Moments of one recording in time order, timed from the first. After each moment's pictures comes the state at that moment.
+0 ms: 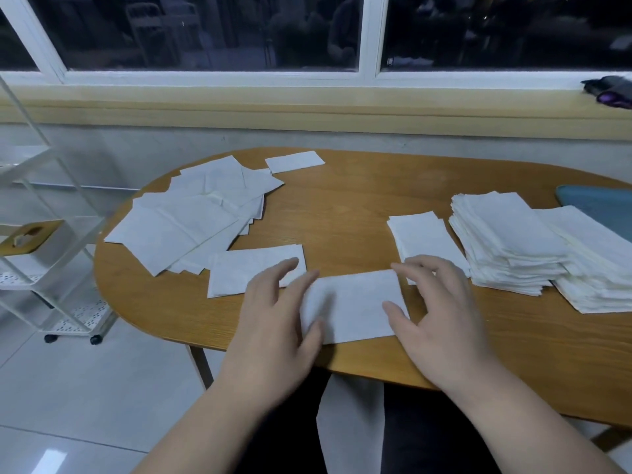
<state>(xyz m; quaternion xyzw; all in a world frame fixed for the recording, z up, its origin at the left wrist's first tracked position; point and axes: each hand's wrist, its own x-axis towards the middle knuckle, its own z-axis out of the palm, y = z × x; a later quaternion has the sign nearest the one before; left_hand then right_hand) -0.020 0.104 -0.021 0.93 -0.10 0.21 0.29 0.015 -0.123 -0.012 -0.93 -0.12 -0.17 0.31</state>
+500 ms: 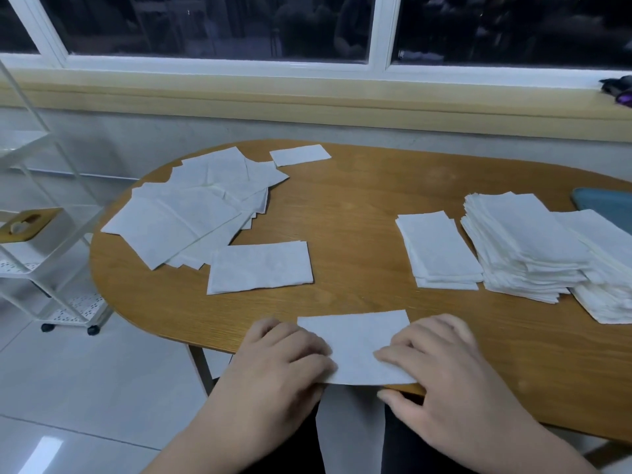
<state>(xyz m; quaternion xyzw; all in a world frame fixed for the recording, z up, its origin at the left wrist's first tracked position) -0.041 0.117 -0.040 0.92 -0.29 0.21 0.18 -0.011 -0.138 -0.033 -0.92 -0.34 -0.13 0.16</state>
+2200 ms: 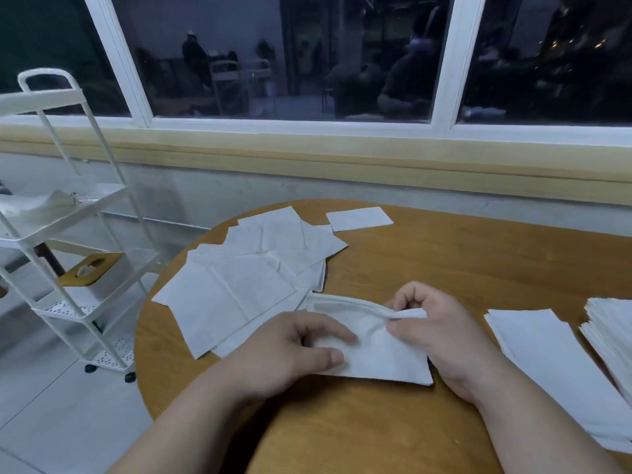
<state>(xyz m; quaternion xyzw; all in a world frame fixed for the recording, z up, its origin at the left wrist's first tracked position) 0.086 0.199 0.025 0.85 -0.02 -0.08 0.52 0.161 -0.019 0.017 -0.76 -0.12 0.14 0.63</state>
